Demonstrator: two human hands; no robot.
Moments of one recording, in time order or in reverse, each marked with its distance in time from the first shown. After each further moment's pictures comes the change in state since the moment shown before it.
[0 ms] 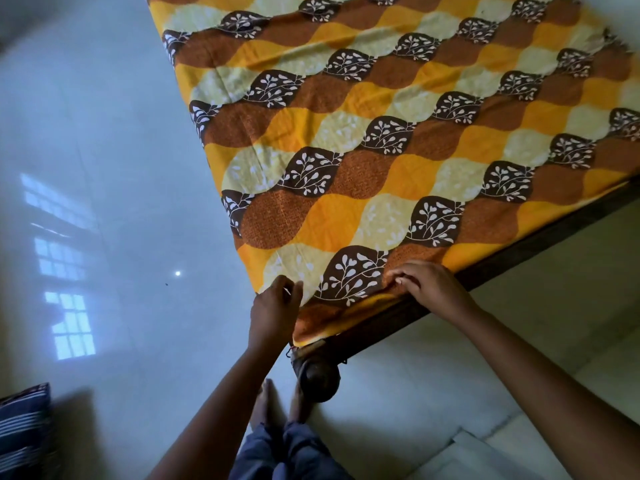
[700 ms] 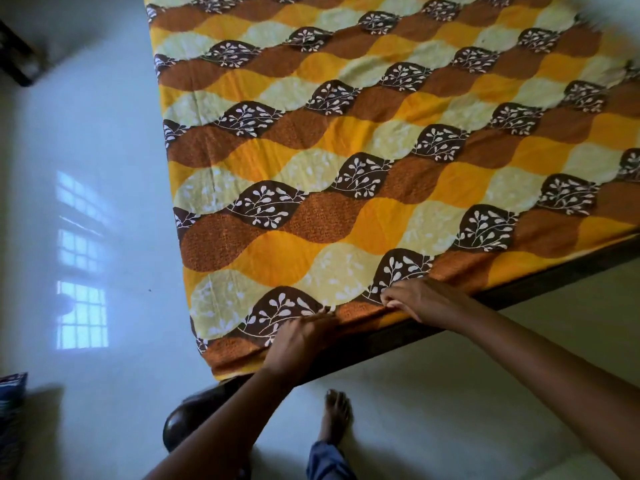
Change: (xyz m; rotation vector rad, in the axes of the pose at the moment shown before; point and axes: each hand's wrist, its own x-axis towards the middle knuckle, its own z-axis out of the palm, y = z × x) left_hand 0.010 0.080 0.129 0.276 -0.050 0.720; right_hand 0.043 0.114 -0.073 -0.381 -0.408 -0.328
